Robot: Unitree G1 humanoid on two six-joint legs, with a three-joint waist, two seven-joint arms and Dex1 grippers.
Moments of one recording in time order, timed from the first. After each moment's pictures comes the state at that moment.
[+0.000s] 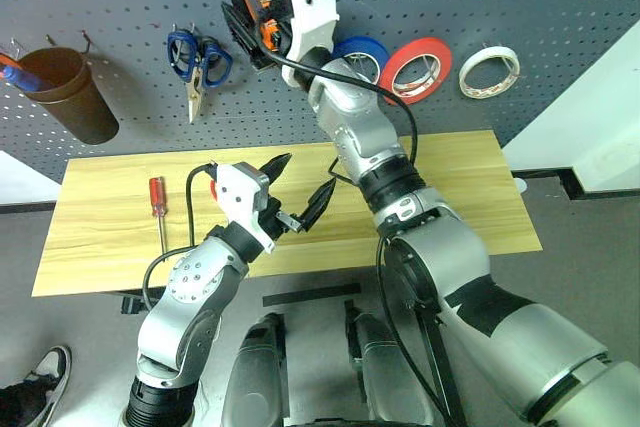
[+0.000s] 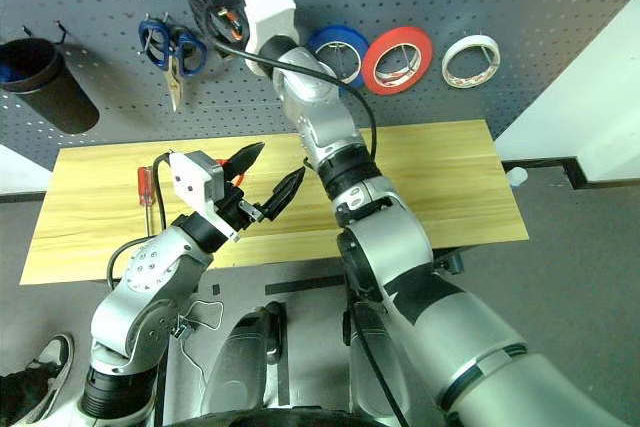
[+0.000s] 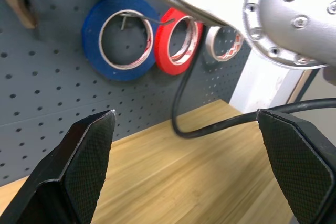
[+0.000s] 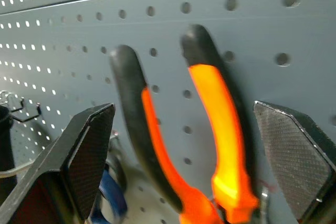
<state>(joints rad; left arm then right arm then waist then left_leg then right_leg) -0.11 0.22 -0.08 -0.60 -0.38 0.42 -0.35 -1.28 0.09 0.00 0.77 0.14 -0.09 0.26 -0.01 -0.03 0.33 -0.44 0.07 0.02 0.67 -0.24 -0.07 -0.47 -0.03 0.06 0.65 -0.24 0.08</state>
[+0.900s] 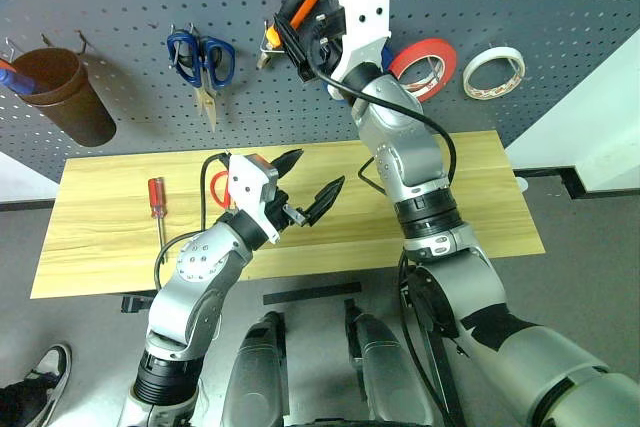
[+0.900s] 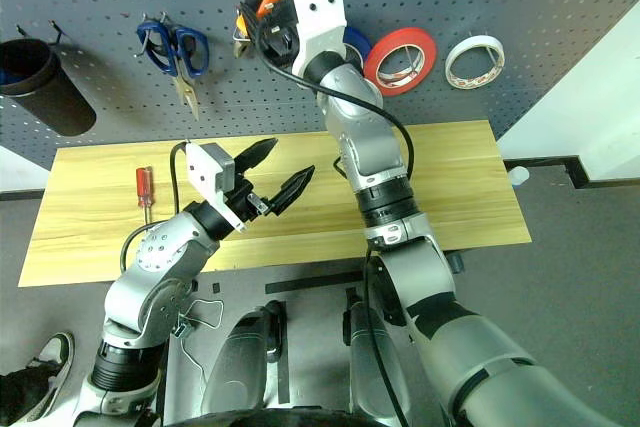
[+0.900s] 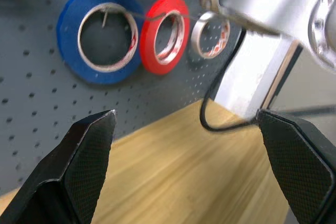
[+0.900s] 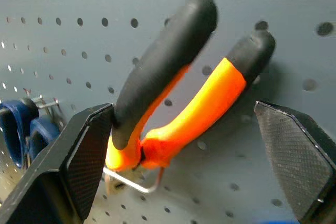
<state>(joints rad) -0.22 0.23 -0.08 -0.43 -0.39 0.35 -0.48 -1.05 0.00 0.03 0.37 0.10 0.13 0.23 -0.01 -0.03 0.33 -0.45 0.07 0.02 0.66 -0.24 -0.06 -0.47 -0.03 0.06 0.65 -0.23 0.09</state>
